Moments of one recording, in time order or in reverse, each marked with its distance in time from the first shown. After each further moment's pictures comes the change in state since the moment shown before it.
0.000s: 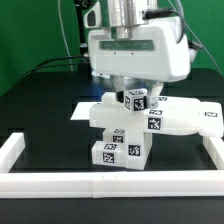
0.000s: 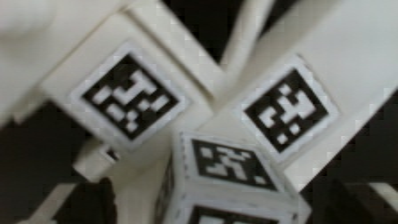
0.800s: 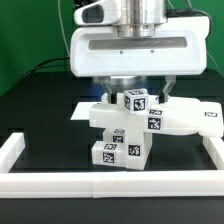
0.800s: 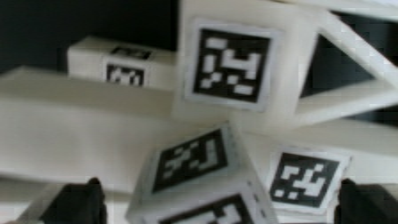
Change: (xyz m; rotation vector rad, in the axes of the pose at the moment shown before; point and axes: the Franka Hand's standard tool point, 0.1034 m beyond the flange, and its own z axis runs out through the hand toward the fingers) arm -0.004 -0.003 -0.002 -0.070 -0.019 -0.784
